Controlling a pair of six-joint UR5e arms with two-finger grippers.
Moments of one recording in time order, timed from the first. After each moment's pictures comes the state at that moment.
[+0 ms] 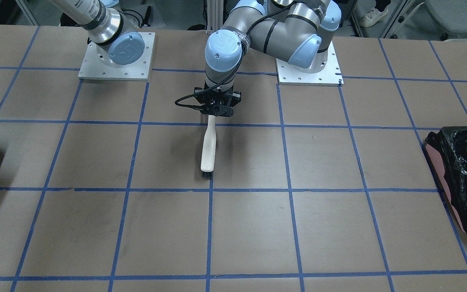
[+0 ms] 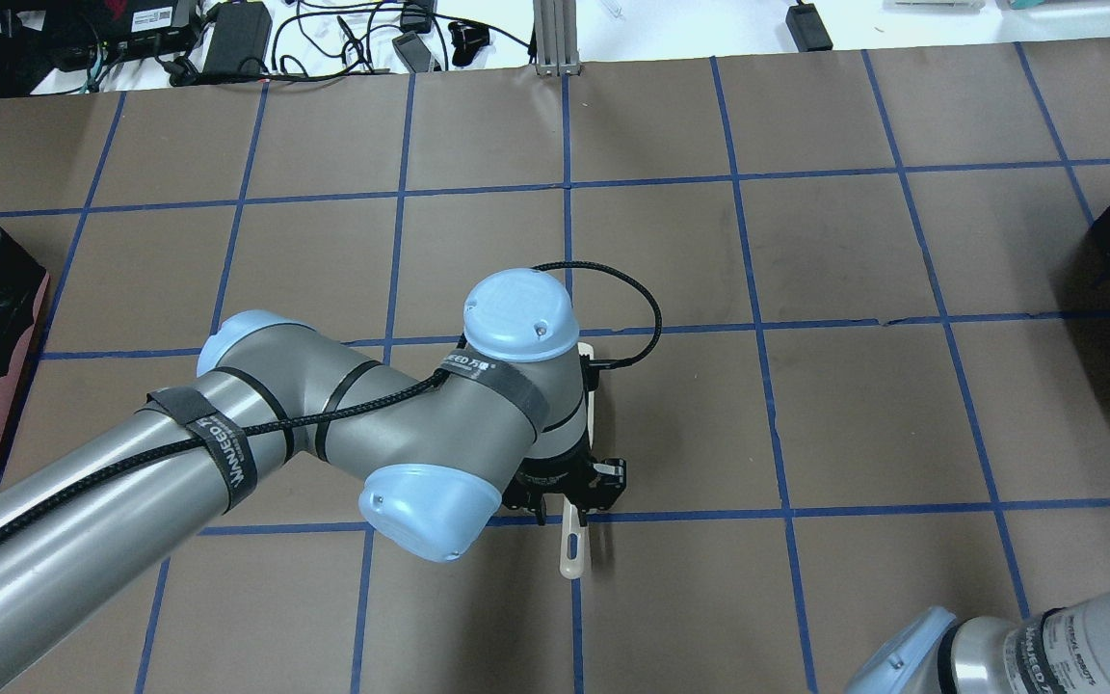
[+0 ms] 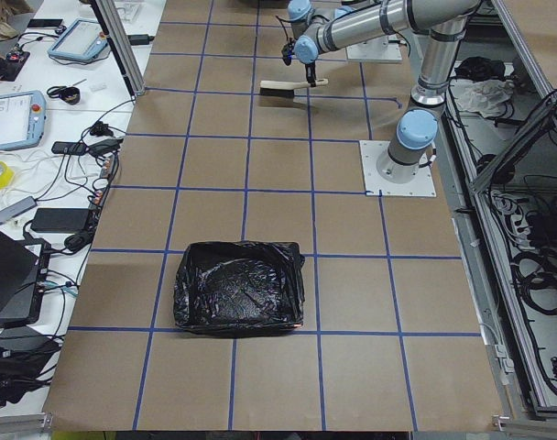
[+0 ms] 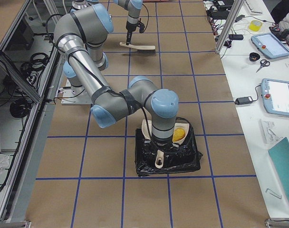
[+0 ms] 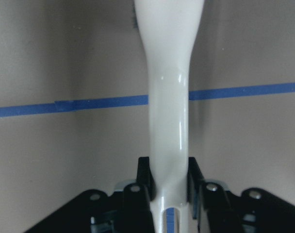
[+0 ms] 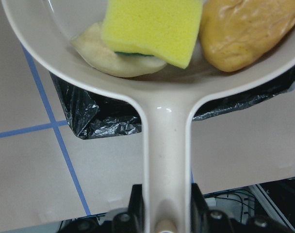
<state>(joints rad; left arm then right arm) -2.06 -1.75 -2.00 -1.17 1.41 -0.41 0.58 -1.11 1.18 -1.88 -1.67 -2.39</state>
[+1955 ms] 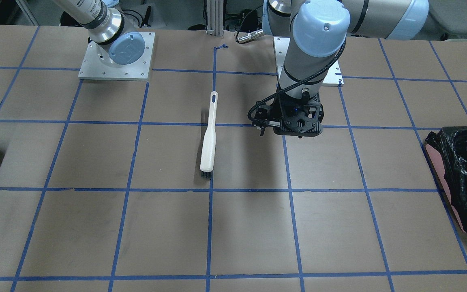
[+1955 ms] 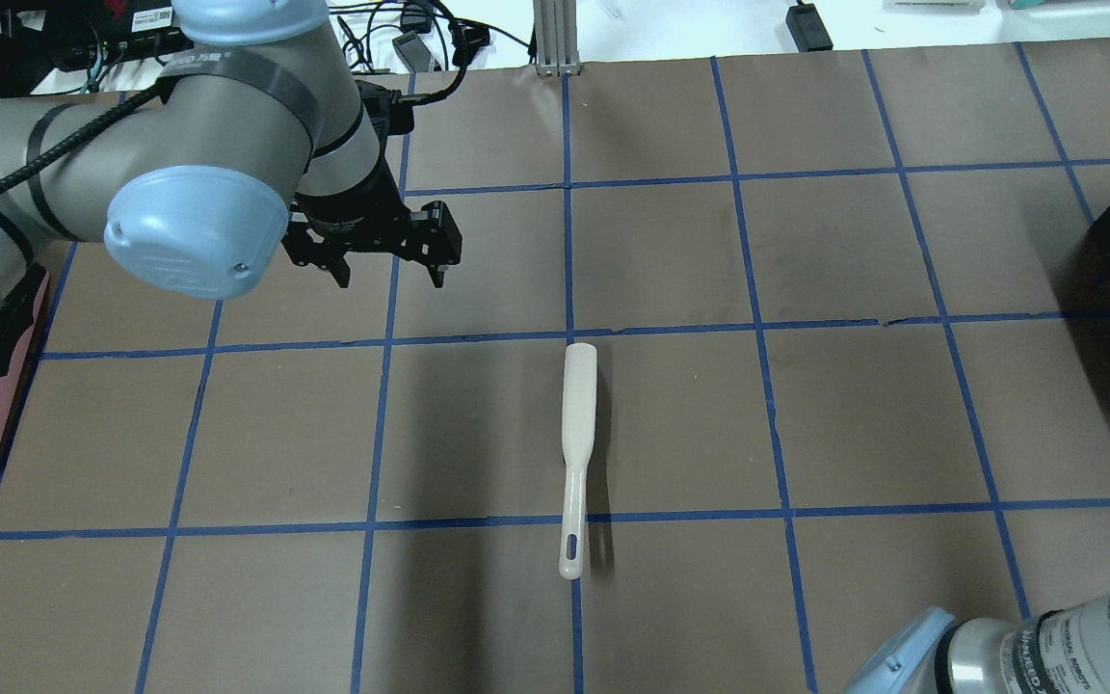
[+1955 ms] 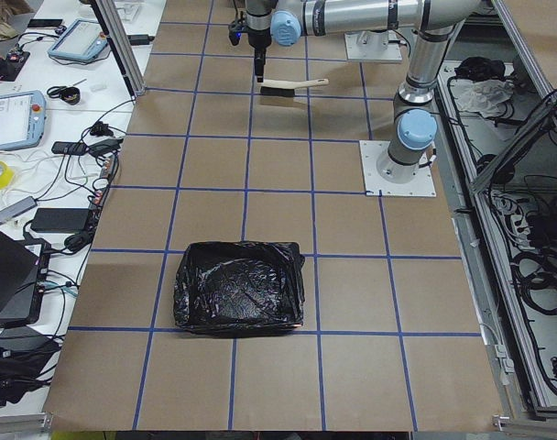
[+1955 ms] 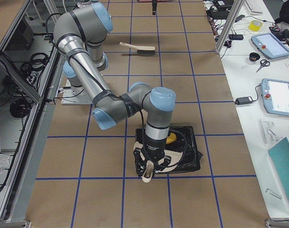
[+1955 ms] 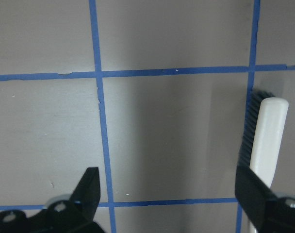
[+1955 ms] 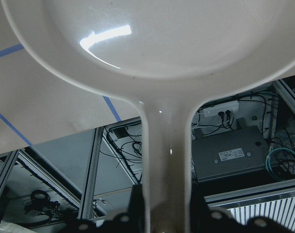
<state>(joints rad) -1.71 -1.68 -1.68 -1.36 1.58 -0.09 0.59 -1.15 1.30 -2.18 -1.99 -2.32</state>
